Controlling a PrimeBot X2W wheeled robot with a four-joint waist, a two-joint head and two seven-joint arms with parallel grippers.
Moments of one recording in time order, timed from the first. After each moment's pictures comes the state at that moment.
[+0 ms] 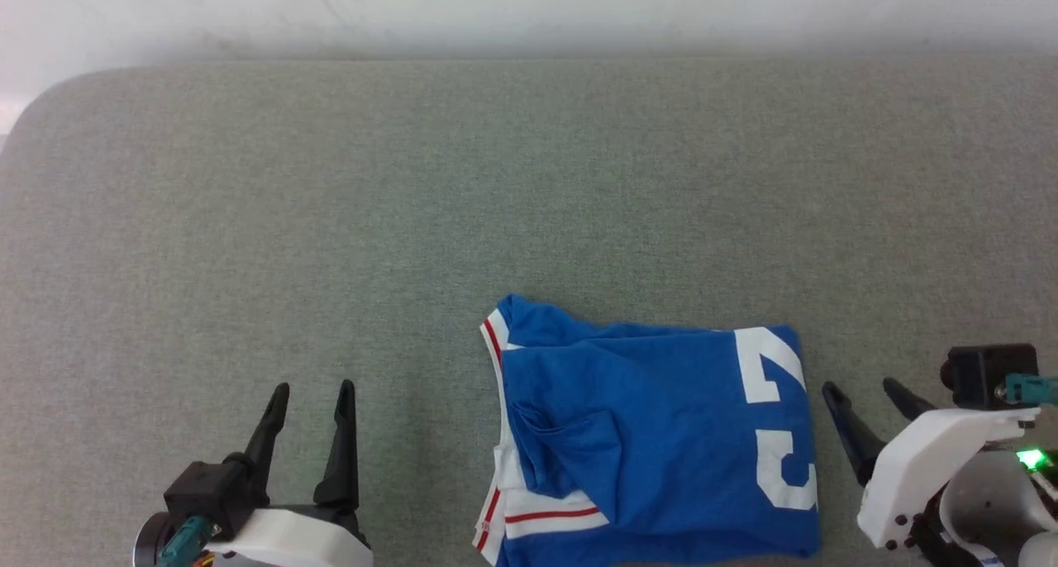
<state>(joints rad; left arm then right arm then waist) 0.06 0.32 -0.28 0.00 -0.48 0.18 -0.26 0.04 -0.06 -0.10 -0.21 0.22 0.13 0.62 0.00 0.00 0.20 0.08</state>
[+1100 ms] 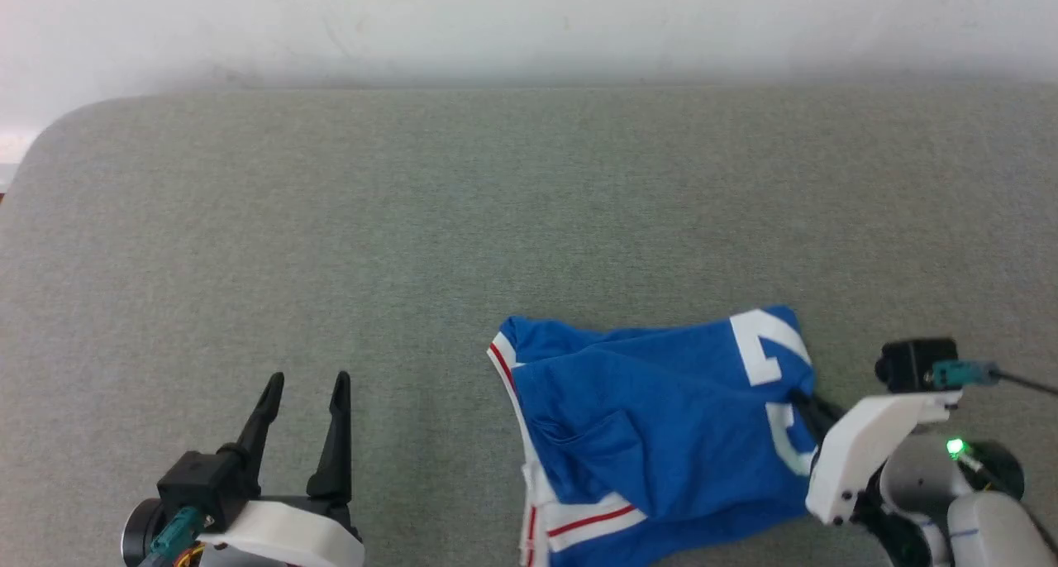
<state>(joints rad) 0.04 0.35 -0.30 -0.01 -0.48 0.18 -0.25 -0.06 -0.05 -0.05 0.11 0.30 0.13 0.51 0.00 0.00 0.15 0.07</state>
